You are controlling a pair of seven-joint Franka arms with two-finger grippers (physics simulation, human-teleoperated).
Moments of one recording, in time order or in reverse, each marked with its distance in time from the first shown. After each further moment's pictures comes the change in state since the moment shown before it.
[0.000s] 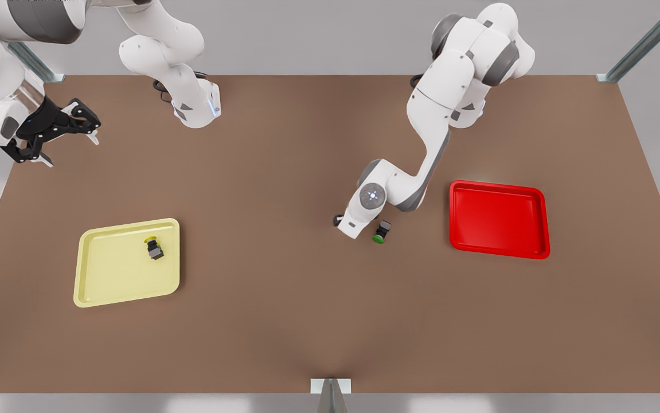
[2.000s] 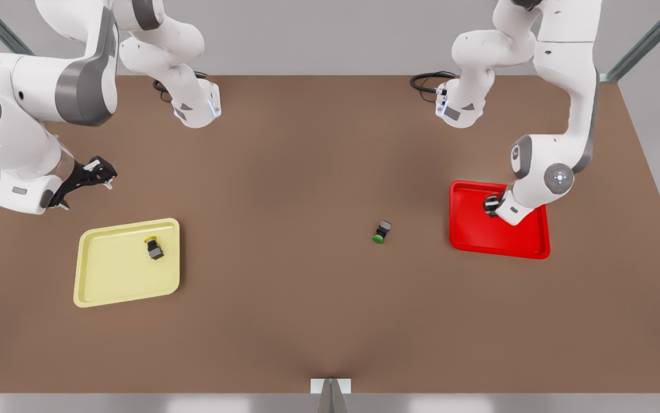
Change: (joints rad) left arm 0.735 -0.572 0.000 -0.551 0.226 -0.134 0.685; right arm -0.015 0.176 -0.010 0.000 -0.043 0.071 0.000
